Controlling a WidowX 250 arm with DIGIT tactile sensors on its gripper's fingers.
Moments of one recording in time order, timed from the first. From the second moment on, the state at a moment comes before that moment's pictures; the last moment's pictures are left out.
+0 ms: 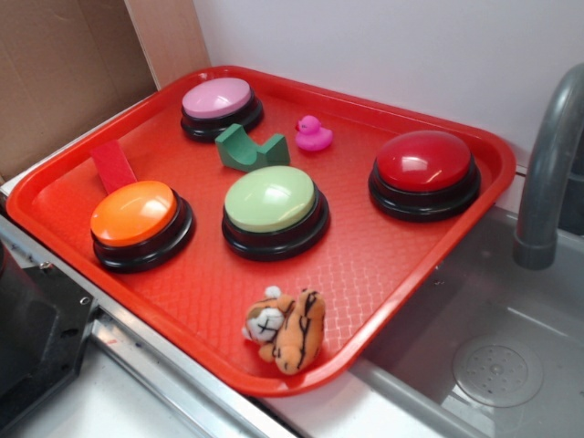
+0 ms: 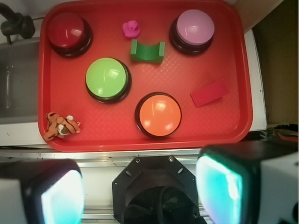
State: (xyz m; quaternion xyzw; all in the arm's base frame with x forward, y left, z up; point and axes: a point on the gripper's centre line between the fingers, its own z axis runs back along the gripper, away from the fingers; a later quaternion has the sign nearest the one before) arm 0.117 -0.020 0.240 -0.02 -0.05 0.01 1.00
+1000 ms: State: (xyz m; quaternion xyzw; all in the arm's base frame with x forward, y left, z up) arm 0.144 0.089 0.134 0.06 -0.01 0.48 0.88
